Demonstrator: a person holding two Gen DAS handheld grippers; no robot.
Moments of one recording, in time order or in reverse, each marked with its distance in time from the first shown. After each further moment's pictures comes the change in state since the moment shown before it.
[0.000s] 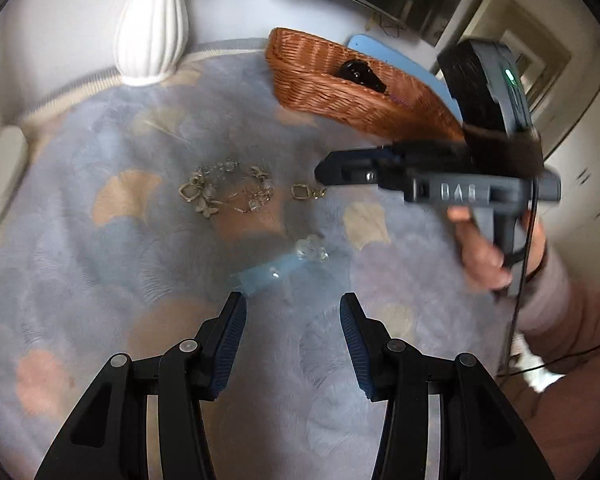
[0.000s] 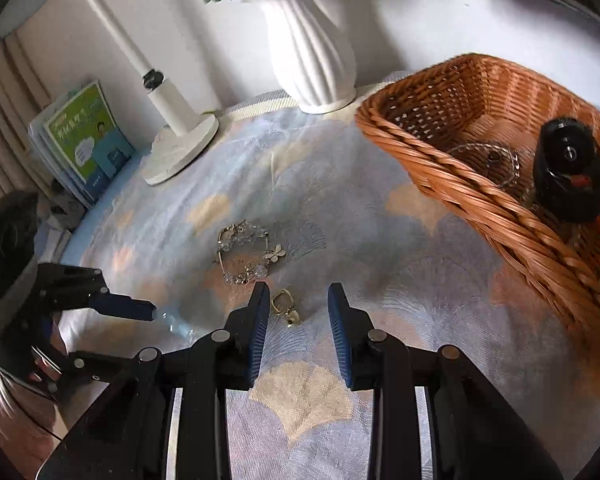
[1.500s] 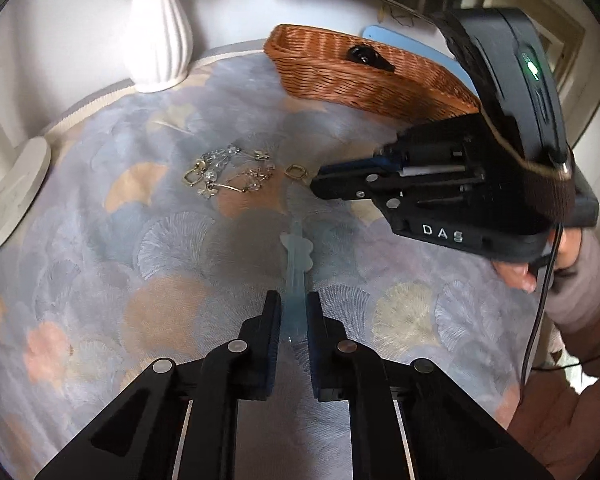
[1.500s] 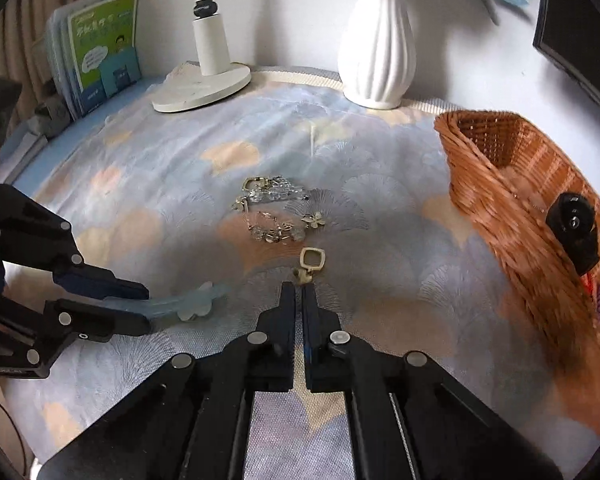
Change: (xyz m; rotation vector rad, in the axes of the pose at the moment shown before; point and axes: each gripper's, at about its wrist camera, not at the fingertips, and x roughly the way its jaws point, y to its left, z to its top) left arm 0.015 -0.022 -0.013 0.024 -0.022 0.145; right arm 0.016 0.063 -0.027 -0.338 0.041 -0.211
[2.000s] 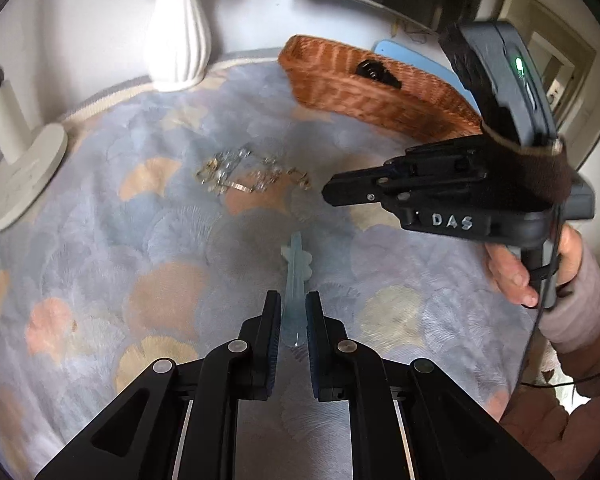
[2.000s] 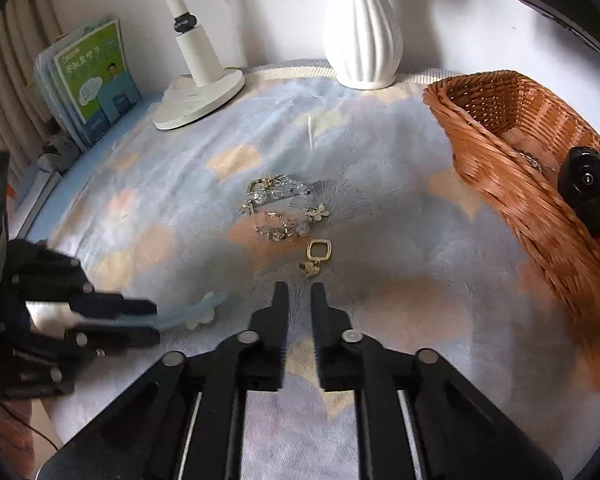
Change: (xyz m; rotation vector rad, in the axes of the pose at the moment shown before) left arm -0.010 0.000 -0.007 -0.074 -0.023 0.003; right arm -0.001 -0.016 0.004 0.149 0.052 0.105
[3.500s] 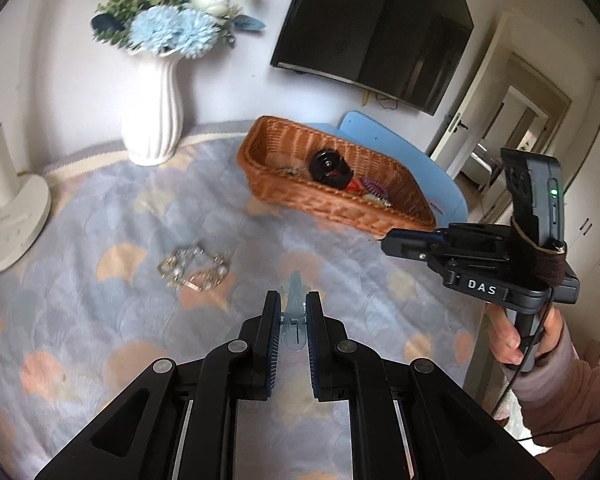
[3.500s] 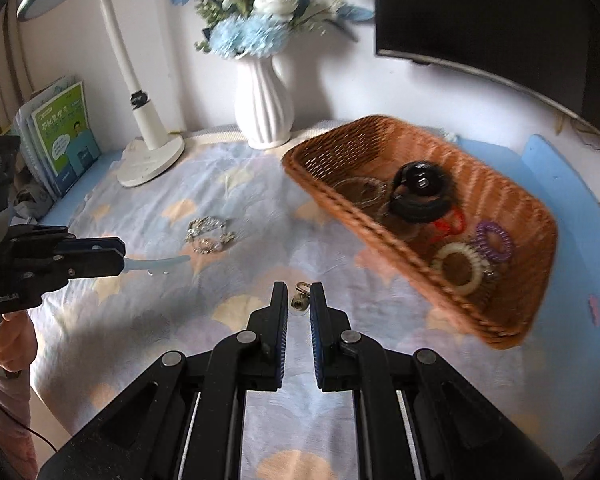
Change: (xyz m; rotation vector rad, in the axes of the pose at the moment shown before) left arm -0.052 -0.024 0.046 -0.058 -0.190 -0.142; right arm -0.128 -0.043 -0.029 0.113 -0.165 -0.183
